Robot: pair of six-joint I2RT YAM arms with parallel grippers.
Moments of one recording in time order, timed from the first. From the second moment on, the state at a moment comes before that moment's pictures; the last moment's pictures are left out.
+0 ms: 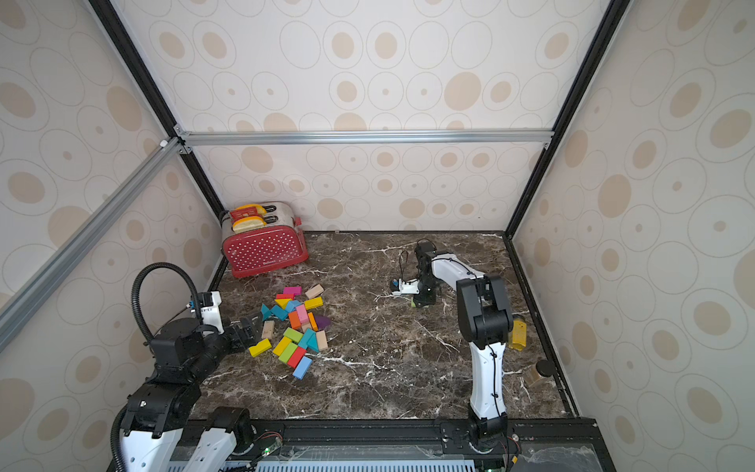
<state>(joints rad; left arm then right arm) -0.08 0.47 0.77 -0.78 0.04 -0.30 0.36 2.12 1.58 -0.89 -0.14 -1.26</state>
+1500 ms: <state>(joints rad) -0.09 0.65 0.80 -0.87 -0.08 -0.44 1.06 2.14 1.64 -0.61 -0.02 0.15</state>
